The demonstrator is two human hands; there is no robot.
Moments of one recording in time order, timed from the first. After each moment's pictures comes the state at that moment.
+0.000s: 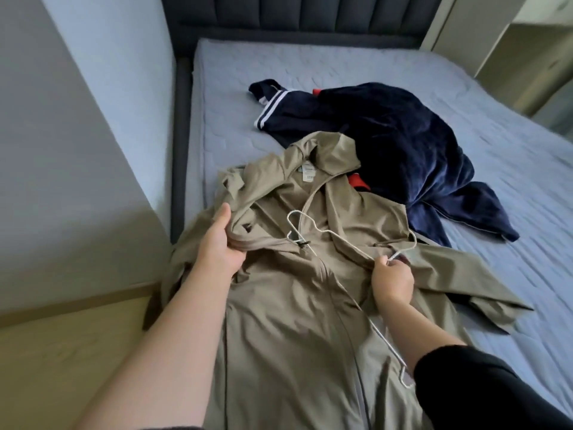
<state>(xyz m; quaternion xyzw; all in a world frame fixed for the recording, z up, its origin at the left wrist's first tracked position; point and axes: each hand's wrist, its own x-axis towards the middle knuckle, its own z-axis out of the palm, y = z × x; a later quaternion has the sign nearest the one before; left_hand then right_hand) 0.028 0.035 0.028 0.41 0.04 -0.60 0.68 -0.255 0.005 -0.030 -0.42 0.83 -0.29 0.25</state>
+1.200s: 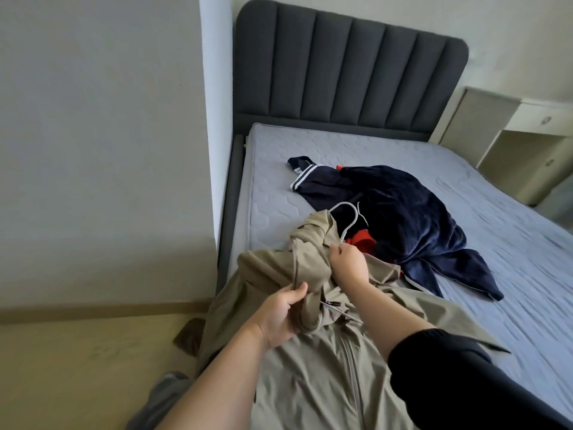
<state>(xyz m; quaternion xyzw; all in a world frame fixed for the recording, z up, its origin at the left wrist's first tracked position) -0.040 0.182 0.083 0.33 -0.14 -0.74 0.58 -0.148 0.063 0.118 -0.70 0.63 -0.26 0.23</state>
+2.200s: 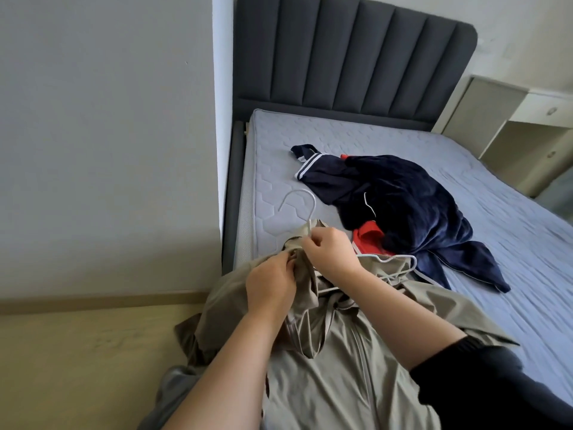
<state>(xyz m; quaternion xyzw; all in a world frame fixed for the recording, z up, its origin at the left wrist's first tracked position) -0.006 0.180 0.095 0.75 -0.51 -0.07 0.41 -0.100 0.106 0.144 -0.81 0.46 -0.29 0.21</state>
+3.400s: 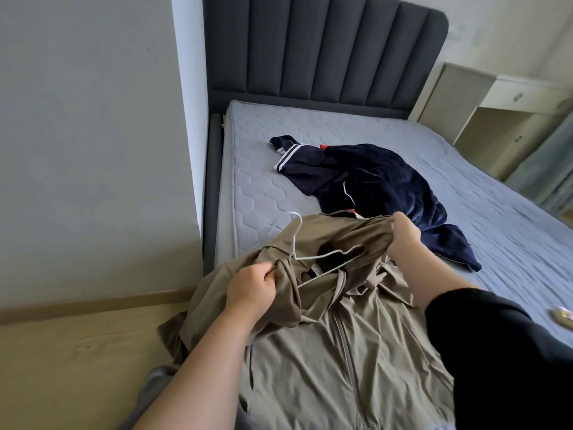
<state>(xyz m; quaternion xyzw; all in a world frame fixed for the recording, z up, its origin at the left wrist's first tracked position) -0.003 0.180 0.074 0.74 -0.54 -0.18 0.35 -0.241 -0.006 0.127 -0.23 0.62 -0.53 0.53</state>
